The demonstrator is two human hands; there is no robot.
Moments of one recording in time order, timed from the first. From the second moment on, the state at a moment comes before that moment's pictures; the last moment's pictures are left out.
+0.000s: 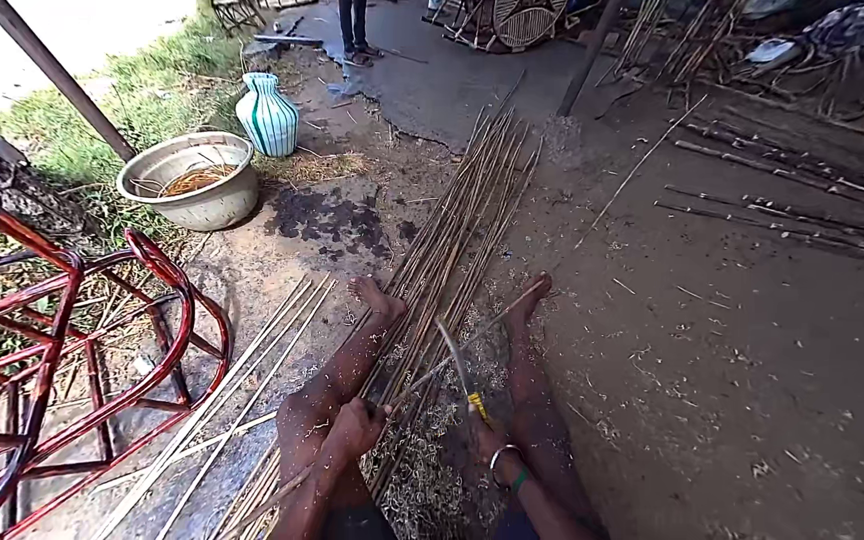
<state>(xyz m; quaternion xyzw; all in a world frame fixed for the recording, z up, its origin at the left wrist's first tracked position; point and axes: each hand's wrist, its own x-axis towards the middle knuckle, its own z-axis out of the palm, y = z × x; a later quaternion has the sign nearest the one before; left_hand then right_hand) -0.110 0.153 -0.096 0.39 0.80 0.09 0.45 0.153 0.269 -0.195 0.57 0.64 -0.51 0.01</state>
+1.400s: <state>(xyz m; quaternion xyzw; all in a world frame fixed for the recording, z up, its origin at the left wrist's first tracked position) -0.118 0.164 -0.095 0.42 0.78 0.08 0.45 0.146 0.274 -0.185 0.46 0.73 -0.50 0.09</state>
